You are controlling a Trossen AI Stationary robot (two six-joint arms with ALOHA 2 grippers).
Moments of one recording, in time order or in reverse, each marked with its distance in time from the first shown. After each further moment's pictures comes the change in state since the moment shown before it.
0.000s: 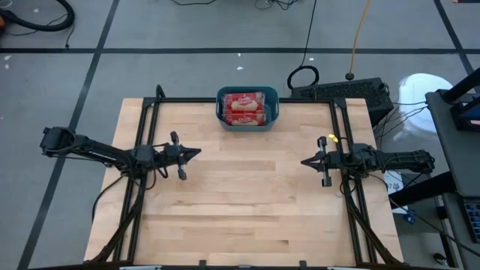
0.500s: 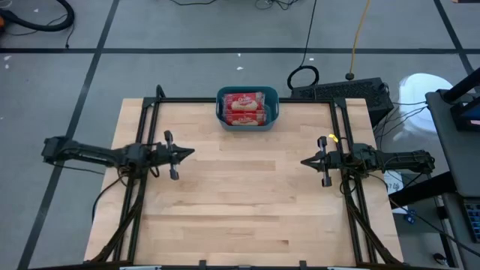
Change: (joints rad) left arm 0.002 -0.405 0.000 -0.390 0.047 0.029; right arm 0.000 0.000 0.000 0.003 0.003 0.000
